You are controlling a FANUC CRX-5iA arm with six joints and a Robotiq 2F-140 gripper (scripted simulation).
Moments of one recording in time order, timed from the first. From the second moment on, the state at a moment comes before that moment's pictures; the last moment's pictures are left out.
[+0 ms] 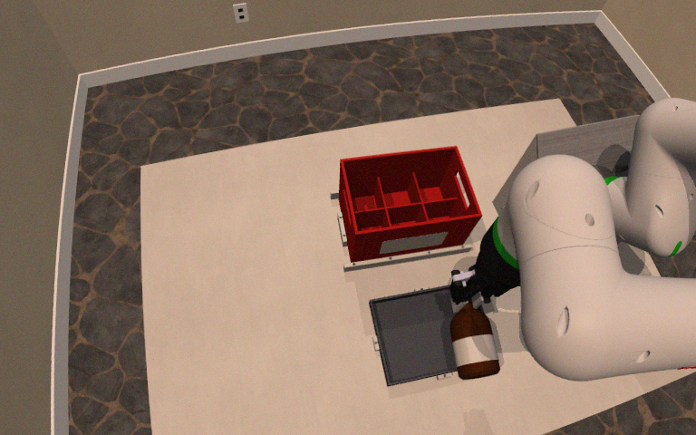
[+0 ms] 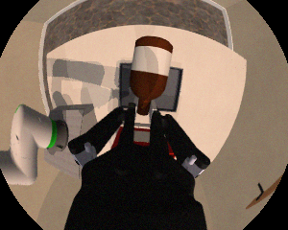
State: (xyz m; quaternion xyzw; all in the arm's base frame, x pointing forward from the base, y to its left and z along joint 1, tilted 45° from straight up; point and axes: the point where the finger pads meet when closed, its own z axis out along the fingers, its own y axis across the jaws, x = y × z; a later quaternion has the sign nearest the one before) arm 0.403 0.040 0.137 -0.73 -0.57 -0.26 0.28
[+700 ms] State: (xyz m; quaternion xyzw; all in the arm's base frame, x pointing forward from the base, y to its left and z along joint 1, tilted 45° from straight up) arm 0.403 0.040 0.137 -0.69 -0.62 -0.28 0.26
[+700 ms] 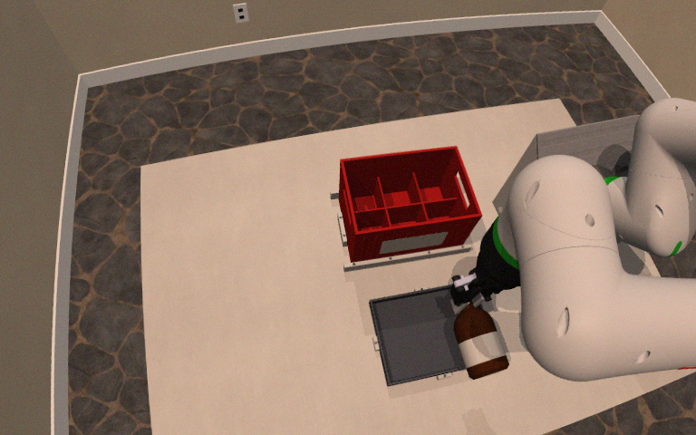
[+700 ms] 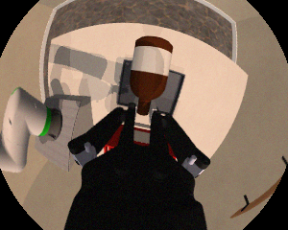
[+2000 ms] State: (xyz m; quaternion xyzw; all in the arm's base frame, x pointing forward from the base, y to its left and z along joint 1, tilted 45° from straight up) arm 0.403 0.040 0.137 -0.65 -0.66 -0.29 0.24
